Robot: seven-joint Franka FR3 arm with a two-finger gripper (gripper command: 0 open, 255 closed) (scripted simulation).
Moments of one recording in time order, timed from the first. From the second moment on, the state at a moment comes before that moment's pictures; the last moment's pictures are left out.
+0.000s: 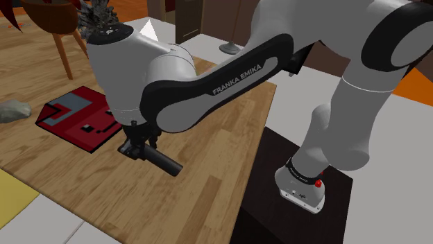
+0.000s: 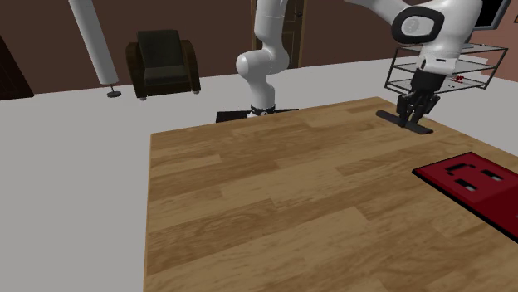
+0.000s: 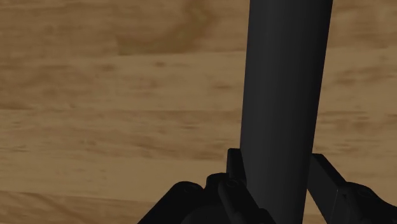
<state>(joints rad) 0.51 0.21 0.32 -1.90 -0.15 2.05 0.70</state>
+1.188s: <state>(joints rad) 0.51 0.21 0.32 -1.90 -0.15 2.06 0.70</state>
